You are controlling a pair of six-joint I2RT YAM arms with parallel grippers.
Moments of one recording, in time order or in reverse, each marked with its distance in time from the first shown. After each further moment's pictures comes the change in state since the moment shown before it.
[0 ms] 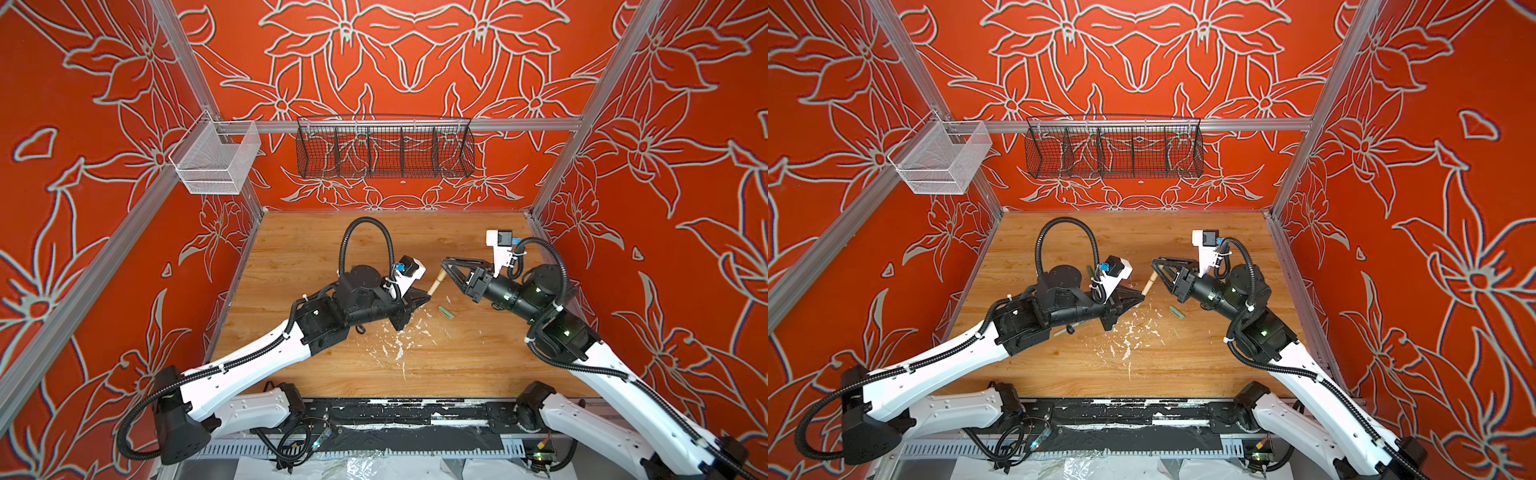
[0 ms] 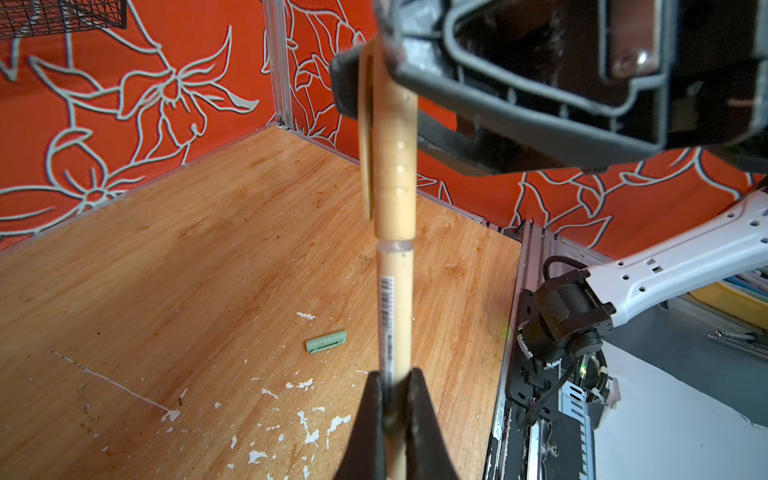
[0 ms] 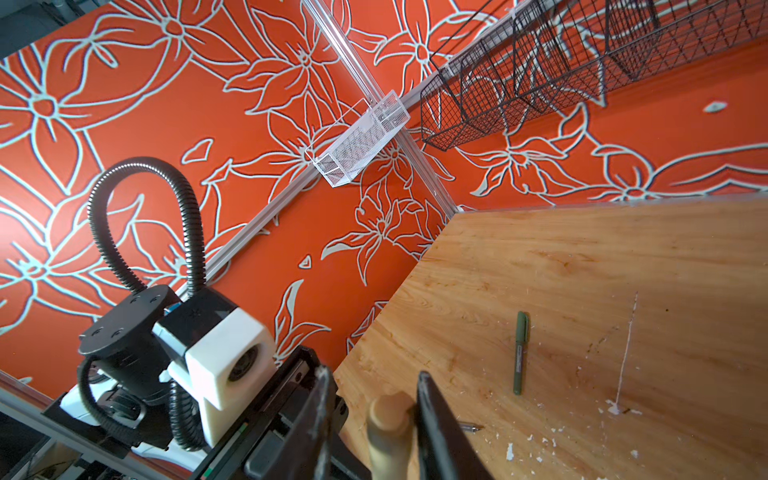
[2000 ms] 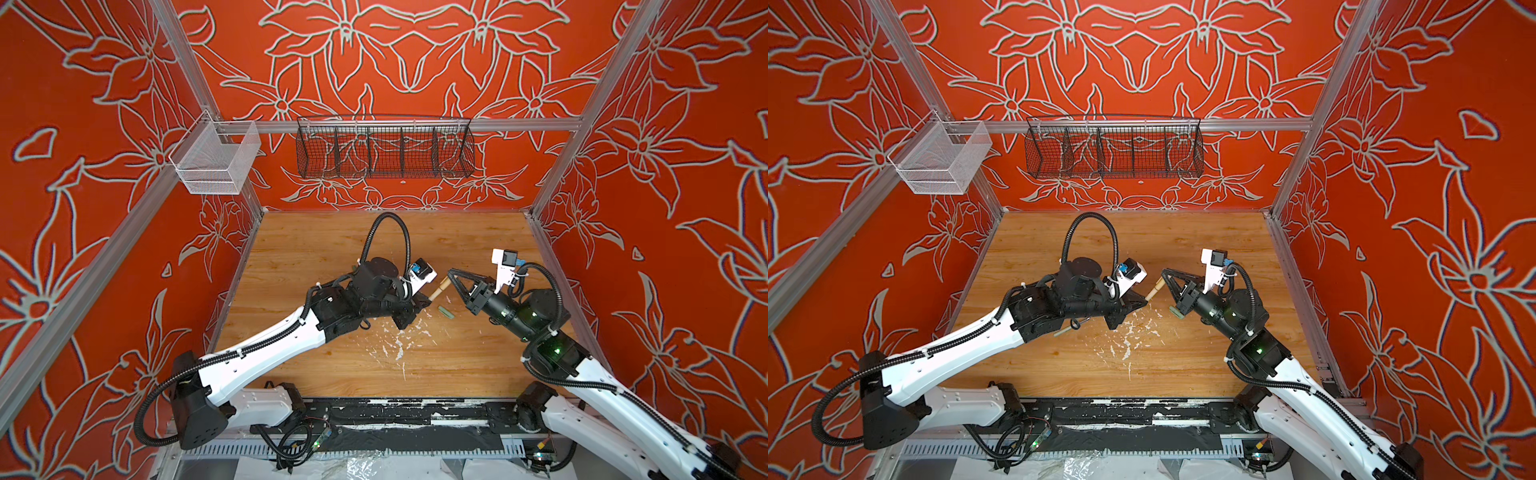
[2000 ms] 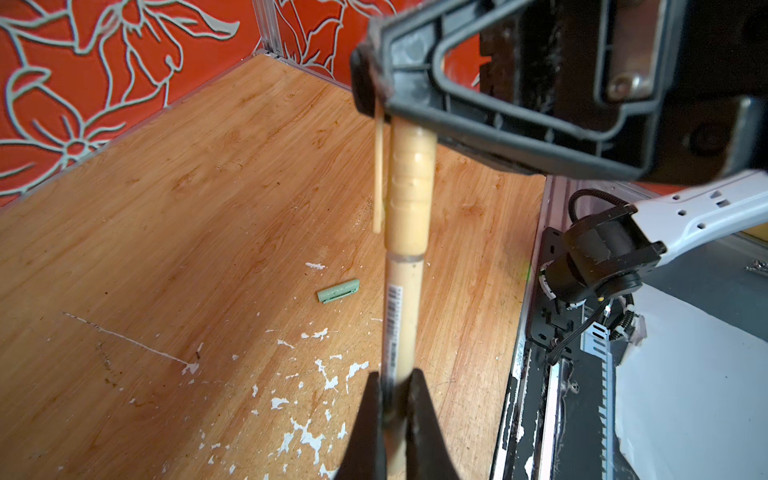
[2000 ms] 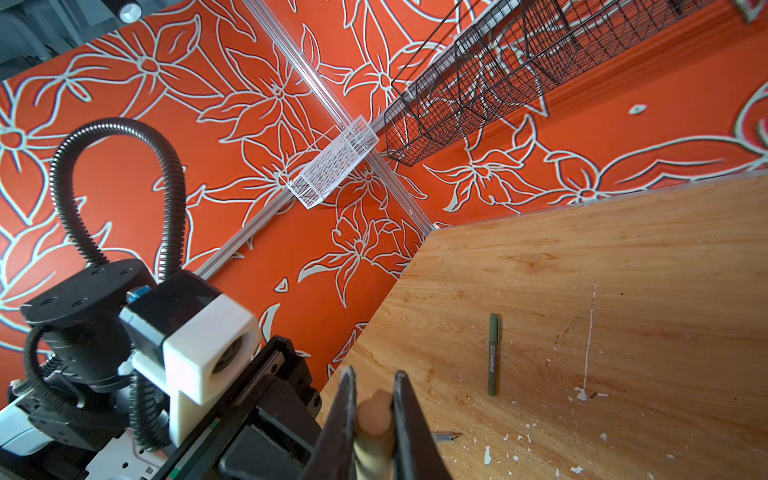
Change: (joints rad) left arm 0.020 0.125 0.130 -0.208 -0.009 0.097; right arm 0.051 -0.097 -0.272 0.186 0.157 0.048
